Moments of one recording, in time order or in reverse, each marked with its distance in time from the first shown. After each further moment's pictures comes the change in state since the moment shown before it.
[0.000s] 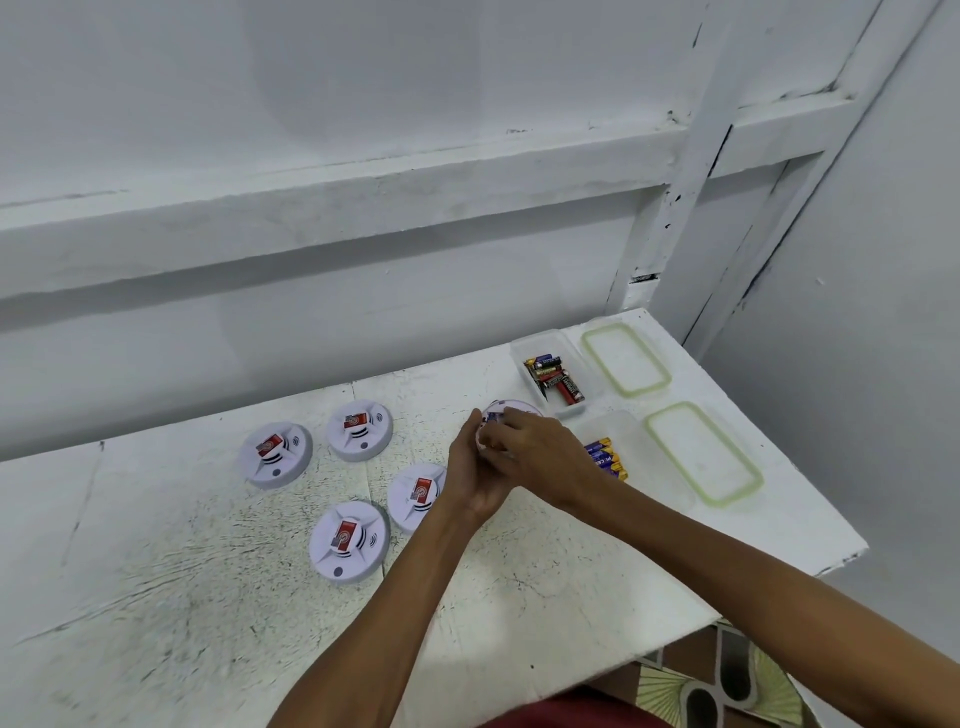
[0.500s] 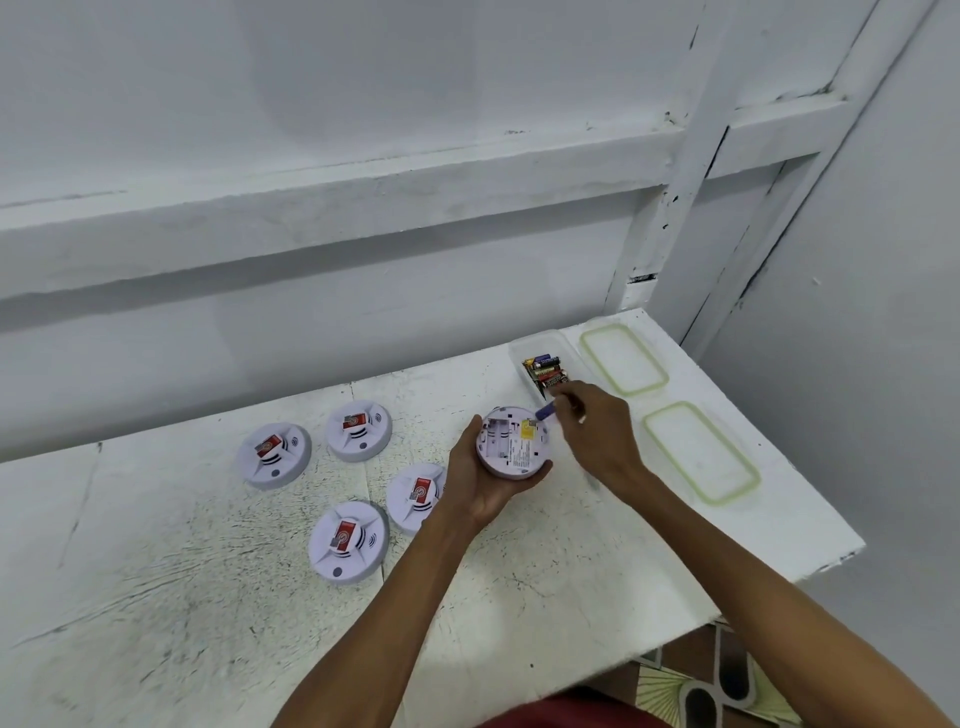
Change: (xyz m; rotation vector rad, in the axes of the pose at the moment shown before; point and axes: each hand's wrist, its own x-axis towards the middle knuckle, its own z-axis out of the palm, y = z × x) left_hand 0.006 -0.004 -0.008 0.029 0.021 -0.104; right_hand -0.019 0.039 -0.030 0.354 0.252 0.616
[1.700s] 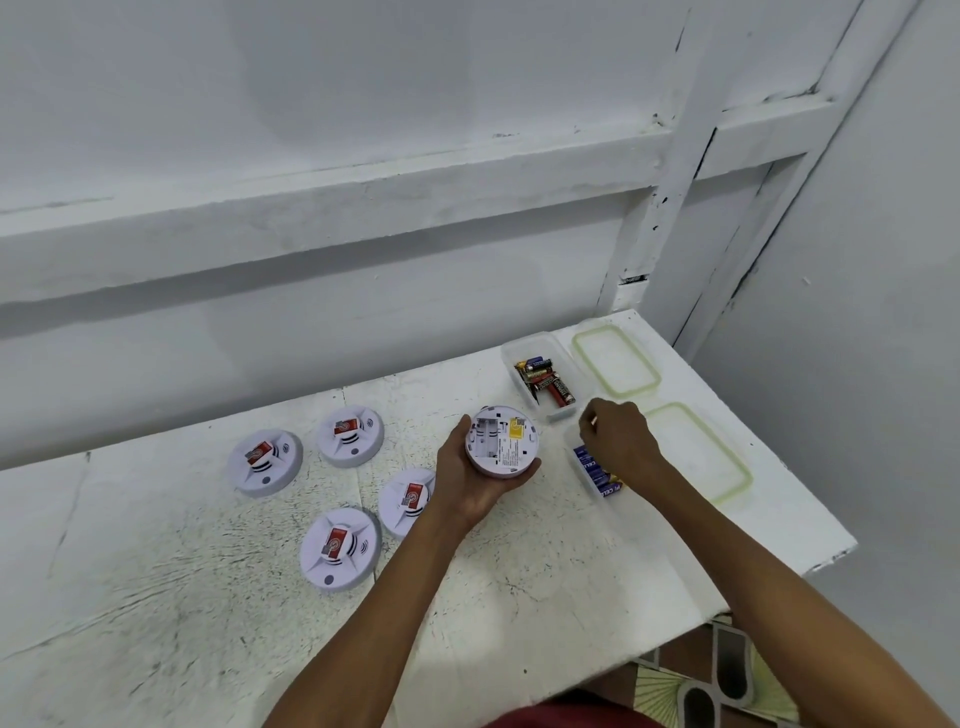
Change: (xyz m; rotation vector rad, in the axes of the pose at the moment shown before) left_hand 0.000 0.004 0.005 -0.023 0.053 0.021; right_hand 0.013 0.047 -0.016 -0.390 -0.232 0.193
